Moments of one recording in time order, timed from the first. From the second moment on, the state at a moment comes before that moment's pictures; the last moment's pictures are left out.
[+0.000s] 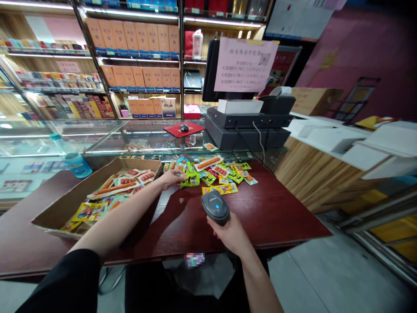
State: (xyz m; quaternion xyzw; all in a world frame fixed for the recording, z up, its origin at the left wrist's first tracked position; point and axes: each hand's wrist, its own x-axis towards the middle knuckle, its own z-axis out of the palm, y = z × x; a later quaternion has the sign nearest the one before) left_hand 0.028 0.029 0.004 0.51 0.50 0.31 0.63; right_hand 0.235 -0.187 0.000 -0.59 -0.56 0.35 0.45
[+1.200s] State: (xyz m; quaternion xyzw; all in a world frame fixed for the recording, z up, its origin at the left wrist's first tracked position) left_hand -0.014 0.033 0.055 0.46 0.51 0.41 0.60; right_hand 0.233 -0.177 -0.009 -0.58 -0.56 0.39 0.44
